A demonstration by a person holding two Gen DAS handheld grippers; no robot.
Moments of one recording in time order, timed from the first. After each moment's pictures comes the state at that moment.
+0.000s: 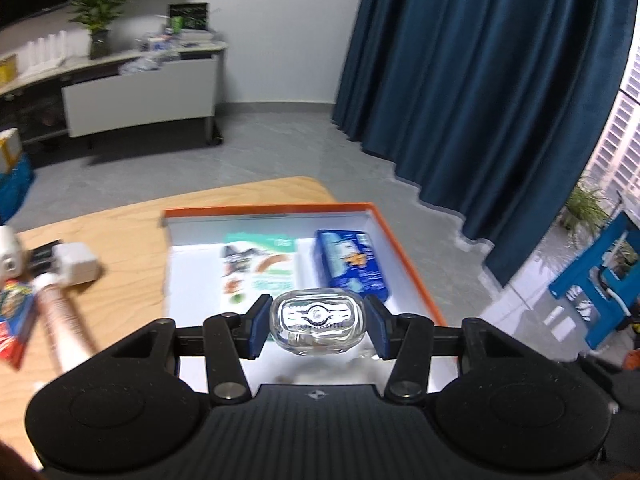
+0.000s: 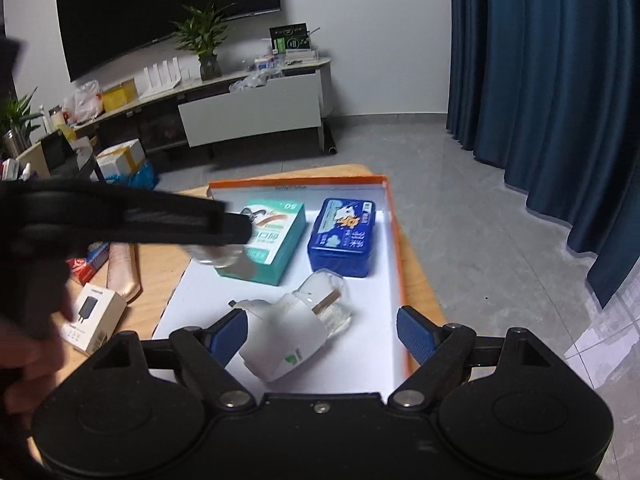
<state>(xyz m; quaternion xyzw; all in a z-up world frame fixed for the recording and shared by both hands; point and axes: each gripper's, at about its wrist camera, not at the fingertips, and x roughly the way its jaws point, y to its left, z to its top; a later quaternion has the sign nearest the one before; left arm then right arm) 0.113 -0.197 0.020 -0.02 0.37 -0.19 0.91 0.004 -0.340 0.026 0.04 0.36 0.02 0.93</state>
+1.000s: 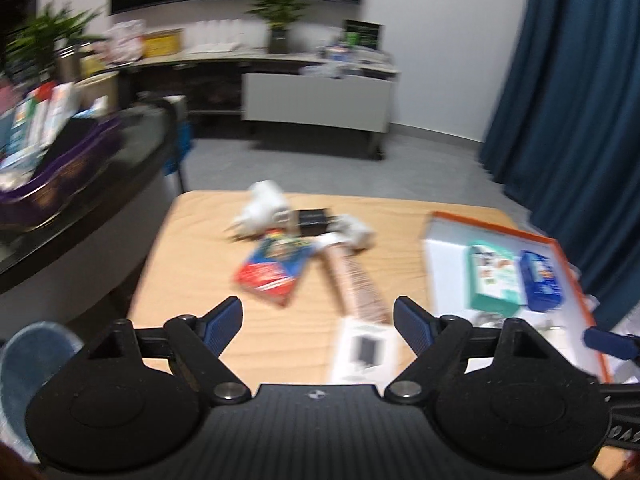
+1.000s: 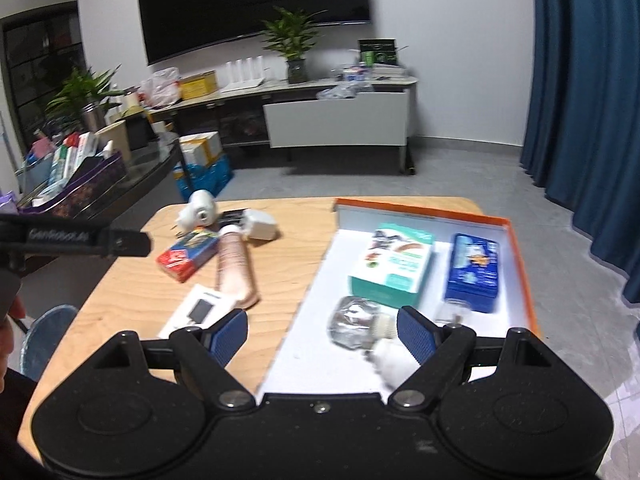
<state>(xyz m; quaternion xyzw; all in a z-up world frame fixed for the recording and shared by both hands) 0.034 -0.018 0.054 -0.06 0.36 0.04 0.93 0.000 -0.235 0.047 0.00 0.35 0.14 0.93</state>
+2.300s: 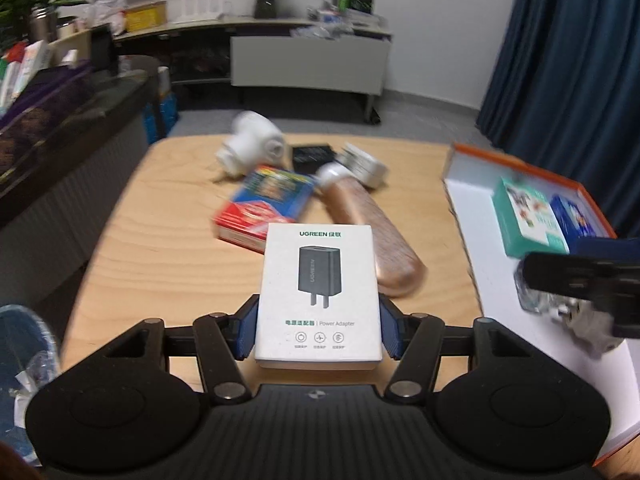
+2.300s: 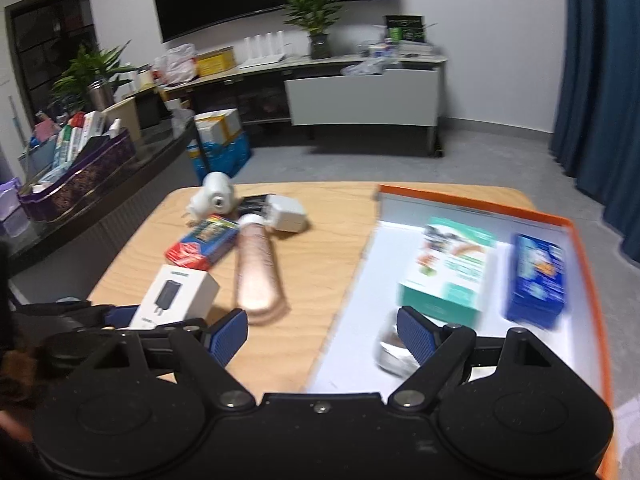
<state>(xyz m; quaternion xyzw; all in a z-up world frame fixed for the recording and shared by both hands) 0.042 -0.001 -0.007 -0.05 0.38 0.01 0.92 0.059 -0.189 0.021 -0.01 0.38 0.18 0.91</state>
